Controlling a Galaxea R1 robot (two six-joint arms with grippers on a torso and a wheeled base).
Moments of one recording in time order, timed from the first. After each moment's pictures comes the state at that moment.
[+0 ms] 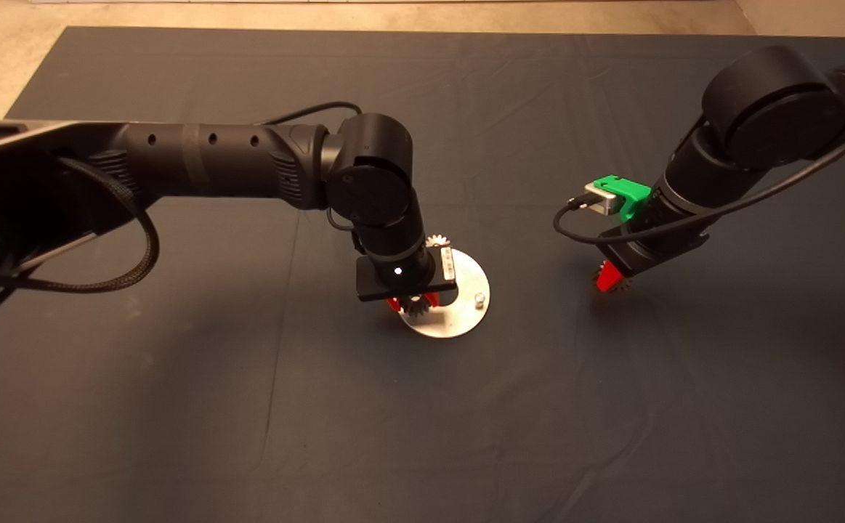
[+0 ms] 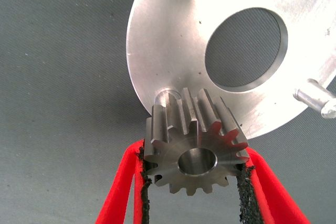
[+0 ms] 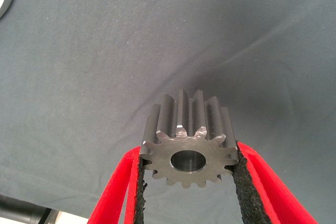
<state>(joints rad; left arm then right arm) -0.37 2.77 -1.15 0.29 1.39 -1.71 0.46 2.40 -1.01 -0.08 -1.53 1.02</state>
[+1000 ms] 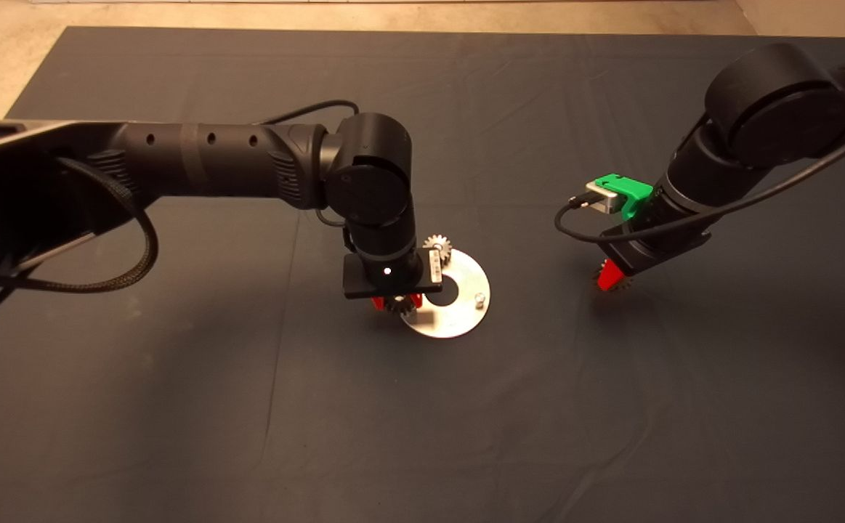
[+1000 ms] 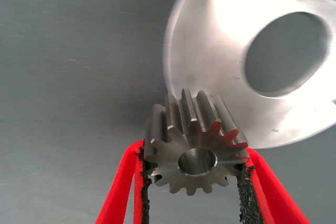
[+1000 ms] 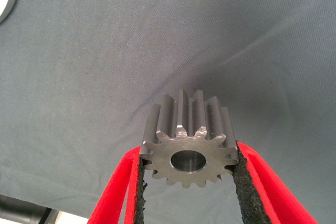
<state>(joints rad) -0.37 2.77 -1.15 0.29 1.45 -1.68 0.47 2.40 -1.01 -0.08 -1.53 1.02</state>
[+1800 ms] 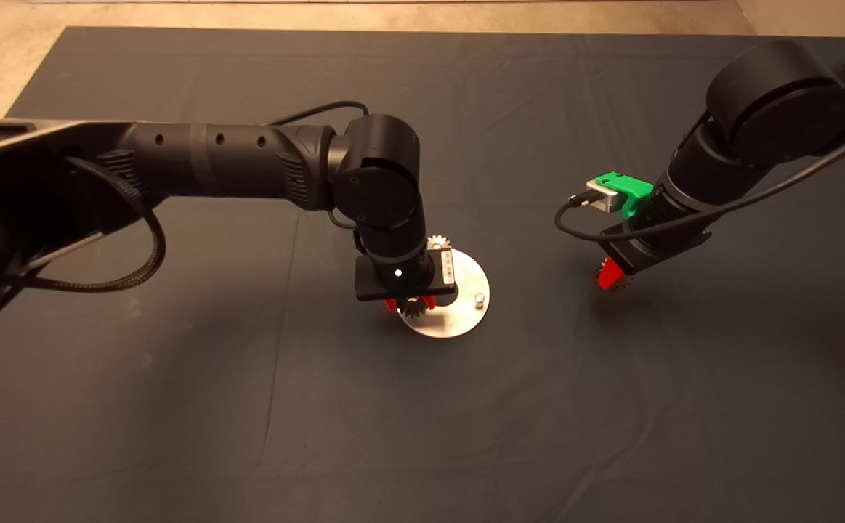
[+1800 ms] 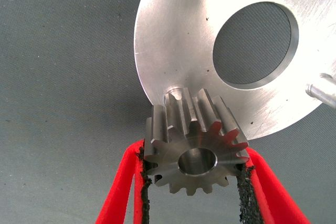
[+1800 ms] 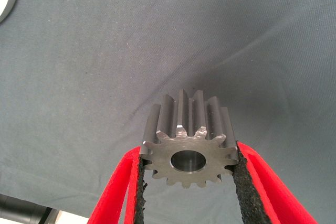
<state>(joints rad) -0.37 2.79 -1.15 0.29 1.44 -1.68 0.47 2.40 -1.01 -0.07 -1.53 1.02</state>
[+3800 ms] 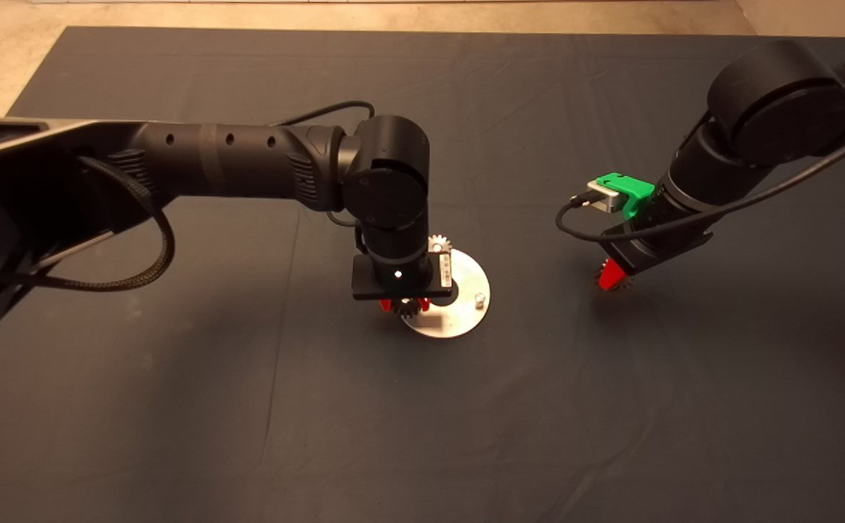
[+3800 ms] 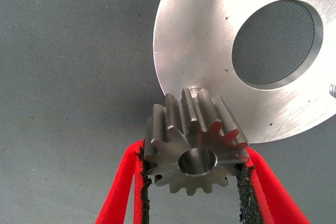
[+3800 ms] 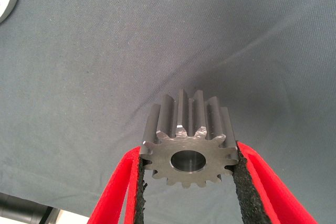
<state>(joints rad) -0.37 2.81 -1.16 0.29 1.51 -1.68 0.47 2.40 -1.01 -0.07 -1.53 1.02</state>
